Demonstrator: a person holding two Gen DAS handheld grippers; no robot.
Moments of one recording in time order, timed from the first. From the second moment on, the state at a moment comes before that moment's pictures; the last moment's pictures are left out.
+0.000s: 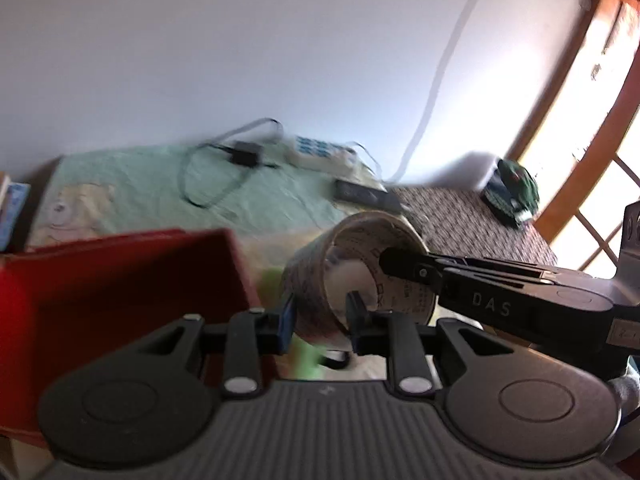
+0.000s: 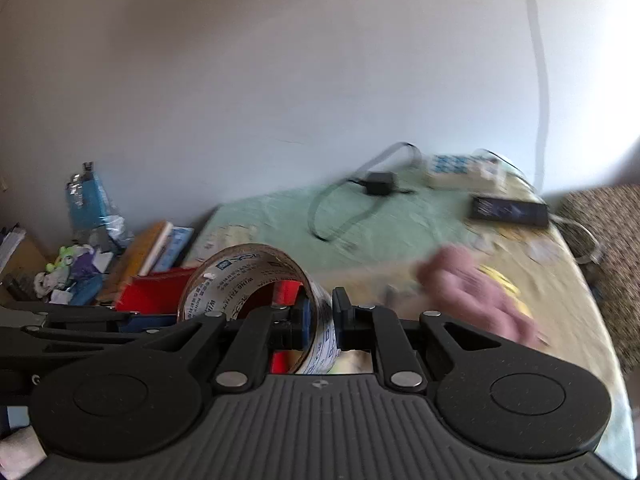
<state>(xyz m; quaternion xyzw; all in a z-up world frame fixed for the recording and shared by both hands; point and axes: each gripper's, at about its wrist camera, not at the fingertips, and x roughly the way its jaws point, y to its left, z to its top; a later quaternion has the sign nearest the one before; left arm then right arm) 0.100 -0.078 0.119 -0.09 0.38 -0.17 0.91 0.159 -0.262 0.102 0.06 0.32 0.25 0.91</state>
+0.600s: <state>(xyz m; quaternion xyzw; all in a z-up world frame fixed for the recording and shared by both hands) 0.159 0.047 0.001 -0.13 0.48 -0.11 0.86 0.214 -0.094 0.021 -0.05 0.43 0.24 0.87</state>
